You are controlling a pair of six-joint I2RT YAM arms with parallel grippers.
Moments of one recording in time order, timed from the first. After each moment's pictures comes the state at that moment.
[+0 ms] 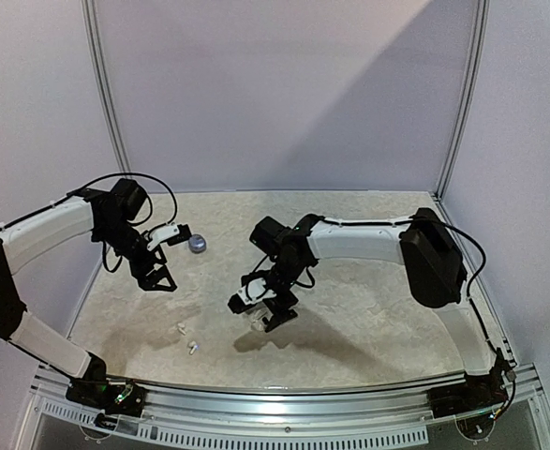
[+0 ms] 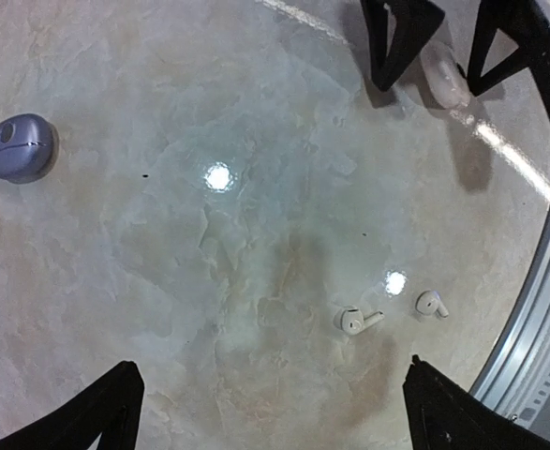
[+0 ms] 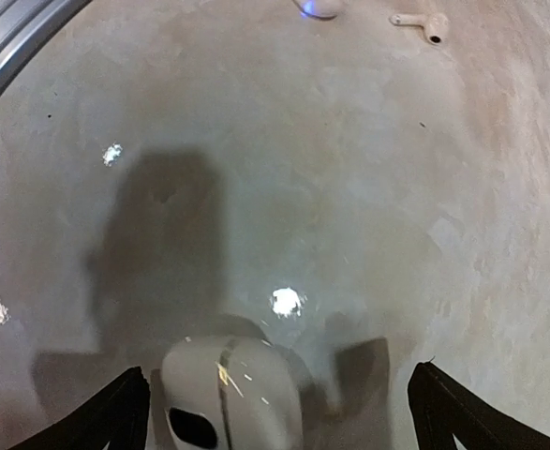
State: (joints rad) left arm -0.27 1.42 1.09 -0.97 0.34 0.73; right arm 0.96 2.35 1.90 -0.79 -0.48 -1.22
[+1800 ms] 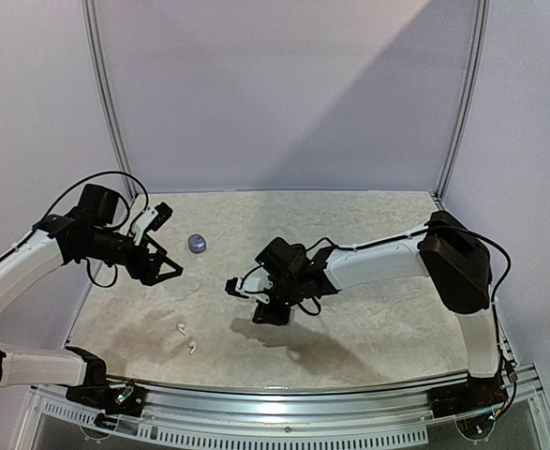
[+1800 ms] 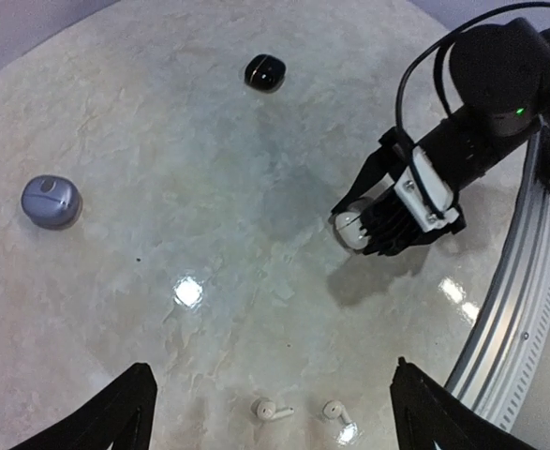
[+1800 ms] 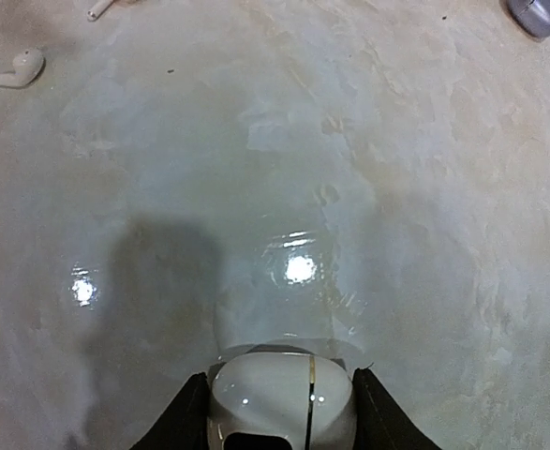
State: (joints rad) left arm -0.26 1.10 0.89 -0.71 0.51 0.32; right arm 1.05 2.17 1.48 -0.27 -0.14 -0.35
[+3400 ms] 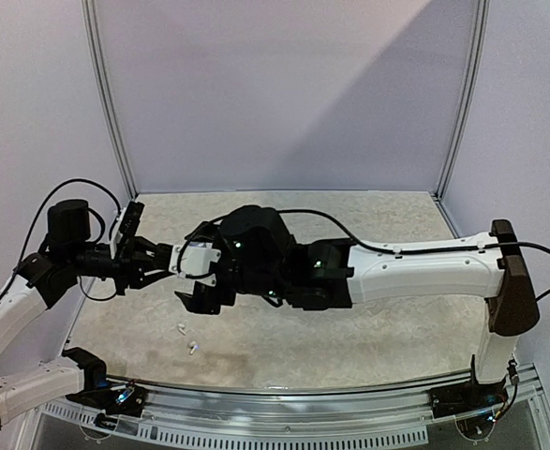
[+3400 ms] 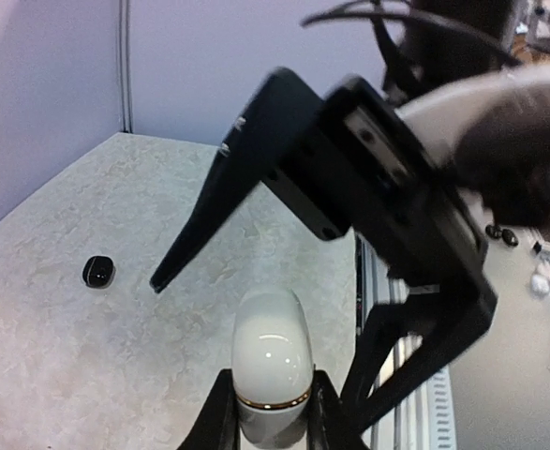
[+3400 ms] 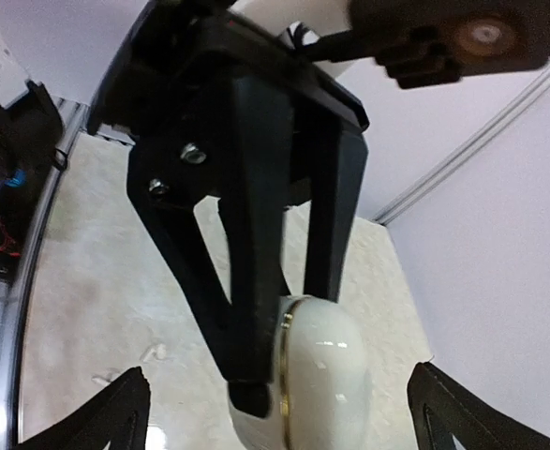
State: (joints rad) left arm -0.30 0.77 0.66 -0.30 1.06 0.22; right arm 1.33 1.94 1.66 -0.04 0.20 -0.57
